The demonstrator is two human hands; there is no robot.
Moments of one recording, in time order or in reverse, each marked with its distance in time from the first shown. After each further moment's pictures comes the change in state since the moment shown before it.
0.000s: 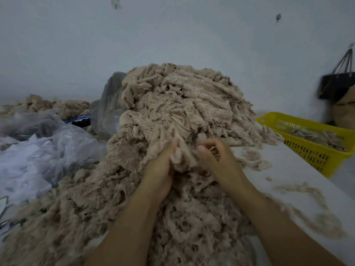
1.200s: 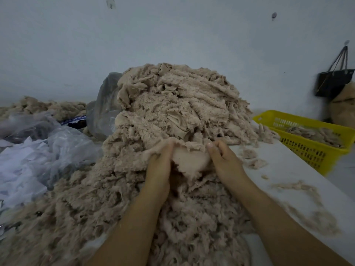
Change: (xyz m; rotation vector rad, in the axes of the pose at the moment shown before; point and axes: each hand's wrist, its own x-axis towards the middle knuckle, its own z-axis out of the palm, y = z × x) left_hand 0.002 -0.013 0.007 0.154 0.260 -0.044; right_hand 0.007 0.021 -0.007 0.099 0.069 0.208
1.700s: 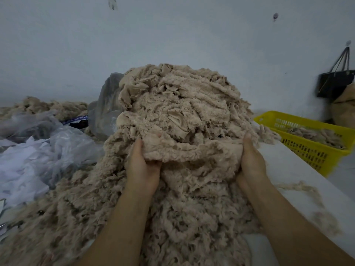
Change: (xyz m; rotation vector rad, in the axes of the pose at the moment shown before) left_hand 0.019 0.018 -0.027 -0.562 -0.047 -0.047; right_hand 0.019 0.009 -0.024 0.742 0.441 0.447
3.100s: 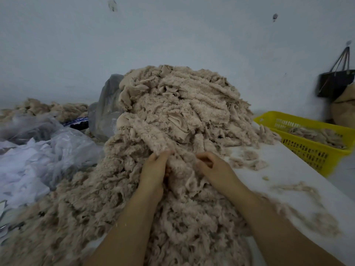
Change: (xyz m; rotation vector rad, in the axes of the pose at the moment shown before) left_hand -0.002 -0.023 -0.003 0.620 0.090 -0.050; right_hand -0.015 0.033 0.009 -0.899 -0.551 -0.298
